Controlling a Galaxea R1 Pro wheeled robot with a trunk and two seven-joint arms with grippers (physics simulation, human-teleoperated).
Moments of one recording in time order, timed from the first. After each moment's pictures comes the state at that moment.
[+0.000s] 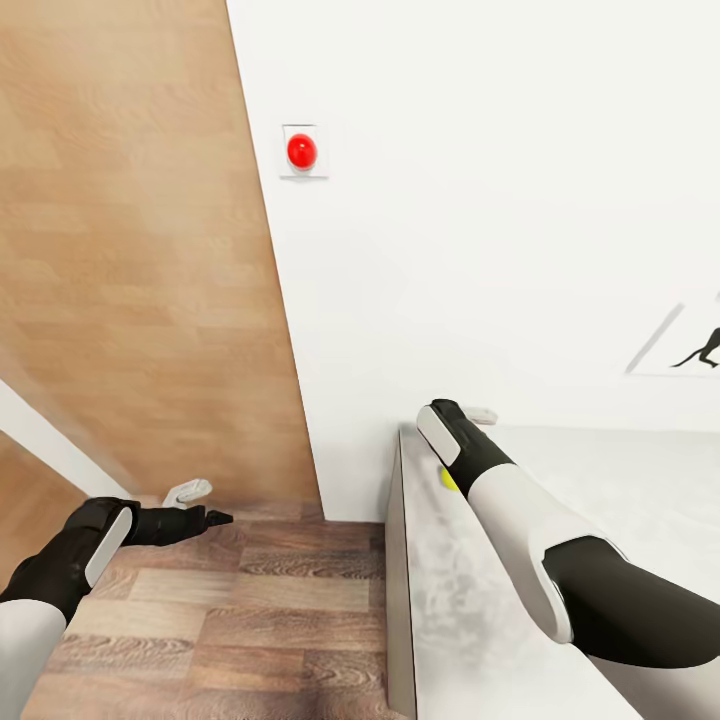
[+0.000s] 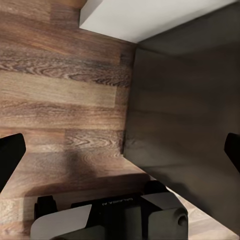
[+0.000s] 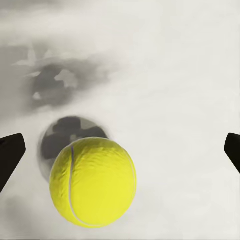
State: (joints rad) left arm -0.69 0.34 -0.01 -0.80 0.30 0.89 -0.52; right arm -1.14 0.16 0.21 -0.49 -0.58 0.69 -0.95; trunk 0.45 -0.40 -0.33
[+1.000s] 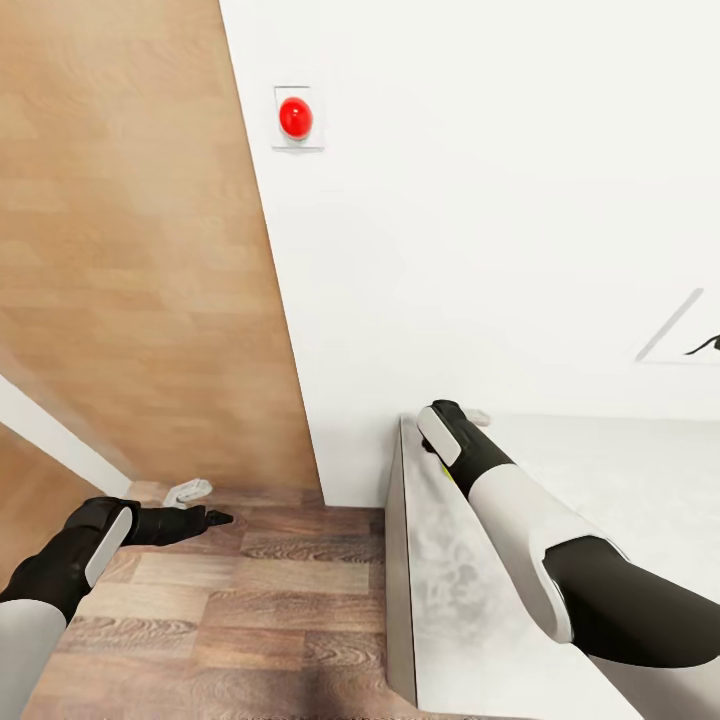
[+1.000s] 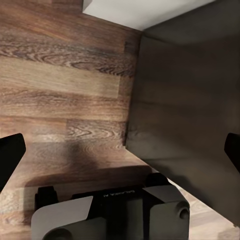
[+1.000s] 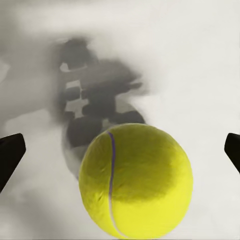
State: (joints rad) left arm -0.69 0.34 -0.01 -0.80 0.30 0.88 -0.52; right arm -1.14 0.16 0.20 -0.48 -0.59 0.70 -0.85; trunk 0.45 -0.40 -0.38
